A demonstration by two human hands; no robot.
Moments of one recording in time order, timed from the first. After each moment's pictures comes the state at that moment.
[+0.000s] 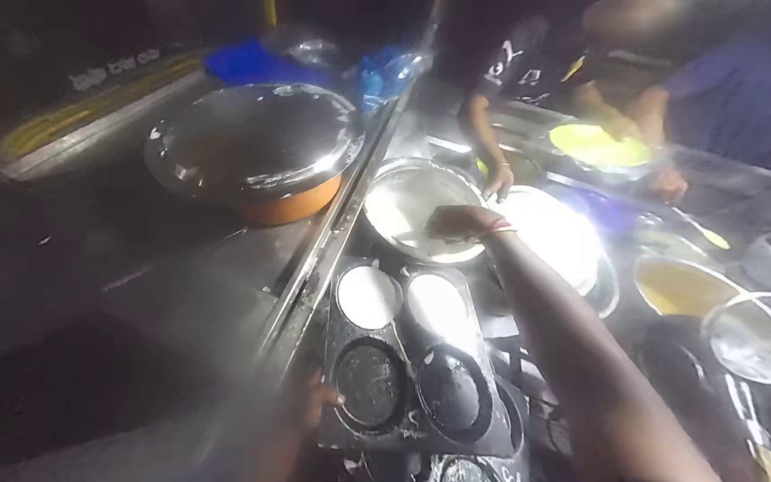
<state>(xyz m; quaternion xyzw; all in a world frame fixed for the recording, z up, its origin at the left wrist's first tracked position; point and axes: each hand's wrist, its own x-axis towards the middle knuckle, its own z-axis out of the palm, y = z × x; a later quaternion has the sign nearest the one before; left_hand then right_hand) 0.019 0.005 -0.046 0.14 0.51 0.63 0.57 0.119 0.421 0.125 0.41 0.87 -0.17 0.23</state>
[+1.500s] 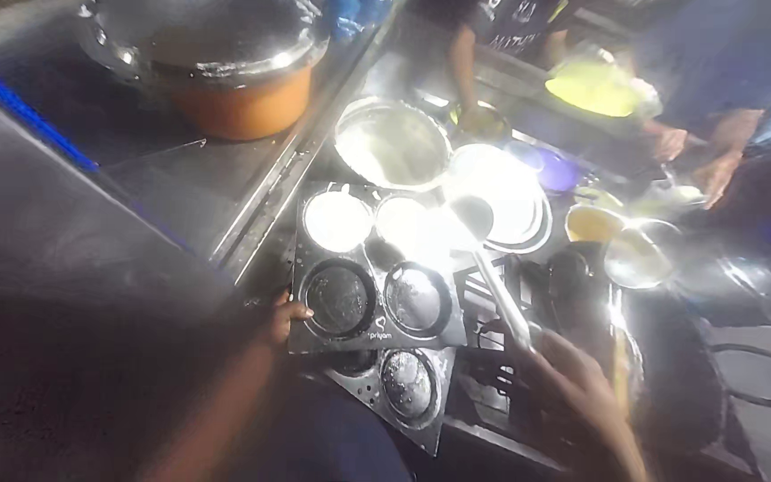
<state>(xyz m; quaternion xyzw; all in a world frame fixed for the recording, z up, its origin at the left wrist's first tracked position) 0.052 -0.006 -0.011 0.13 0.50 0.66 0.54 0.436 0.121 0.112 0.54 0.74 -0.33 -0.23</state>
